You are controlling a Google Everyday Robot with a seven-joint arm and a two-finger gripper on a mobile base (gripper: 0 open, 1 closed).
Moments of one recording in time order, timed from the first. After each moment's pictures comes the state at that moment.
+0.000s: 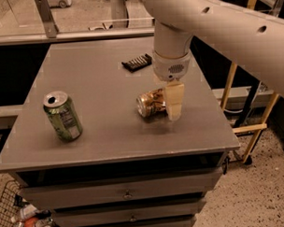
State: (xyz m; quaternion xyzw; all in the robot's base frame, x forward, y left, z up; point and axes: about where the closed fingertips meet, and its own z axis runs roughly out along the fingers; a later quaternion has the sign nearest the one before) arm 0.562 -0.077 0.854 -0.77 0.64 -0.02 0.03
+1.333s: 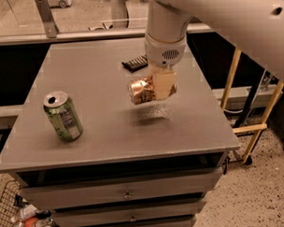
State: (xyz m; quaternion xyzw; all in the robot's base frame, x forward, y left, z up) arm 0.561 -0.050 0.901 -0.77 0.63 -0.04 0.08
